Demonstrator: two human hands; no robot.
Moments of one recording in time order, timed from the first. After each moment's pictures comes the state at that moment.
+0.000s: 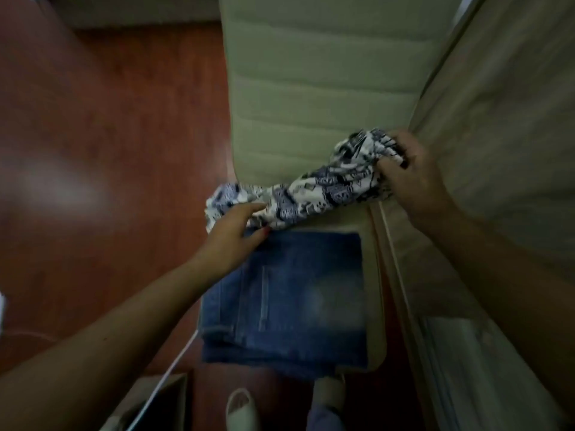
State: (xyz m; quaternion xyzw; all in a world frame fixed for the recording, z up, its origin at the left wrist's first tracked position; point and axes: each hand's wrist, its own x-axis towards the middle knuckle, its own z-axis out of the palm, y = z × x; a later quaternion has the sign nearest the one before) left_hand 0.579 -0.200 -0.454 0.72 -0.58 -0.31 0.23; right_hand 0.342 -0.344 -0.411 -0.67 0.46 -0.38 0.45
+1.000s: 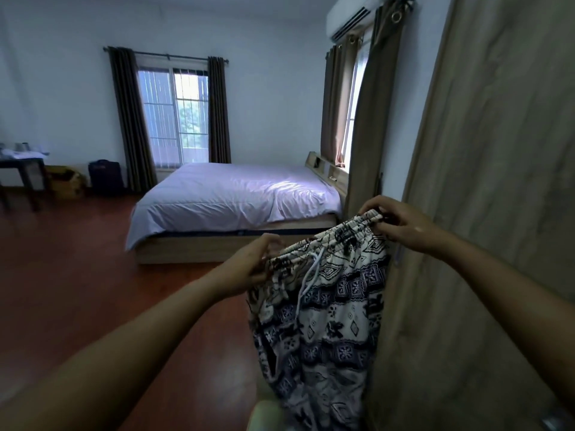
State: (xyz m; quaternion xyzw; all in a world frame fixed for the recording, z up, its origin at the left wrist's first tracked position) left_hand 0.643 -0.186 -0.026 0.52 -0.80 -0.06 0.31; right_hand 0.326 -0.281 0.067 -0.88 0.31 -0.29 0.22
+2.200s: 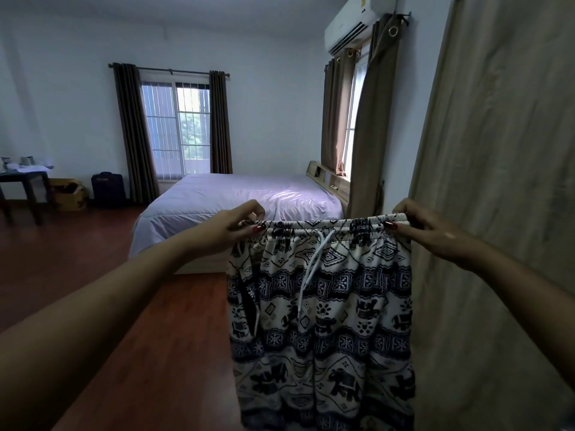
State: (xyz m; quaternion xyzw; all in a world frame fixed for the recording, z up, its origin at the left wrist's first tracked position) left_hand 0.693 -0.173 0.061 0.52 -0.79 -0.06 0.31; right_hand 0.315 -0.260 0.078 -0.86 0.29 -0.33 0.27
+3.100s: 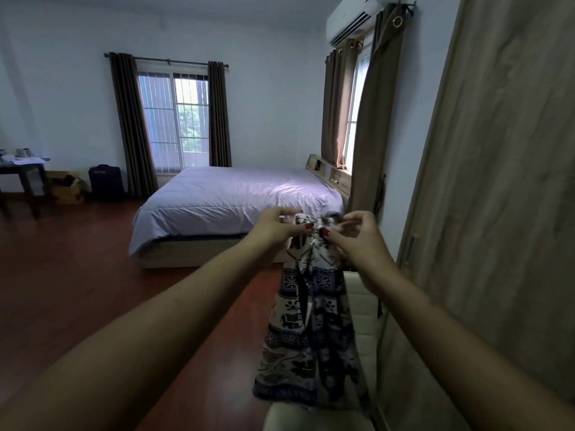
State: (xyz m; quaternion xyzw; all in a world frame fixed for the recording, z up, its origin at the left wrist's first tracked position) left_hand 0.619 -0.186 0.040 0.53 -0.51 -0.37 0.57; right_hand 0.454 -0.205 0.027 -0.63 0.39 -0.53 0.41
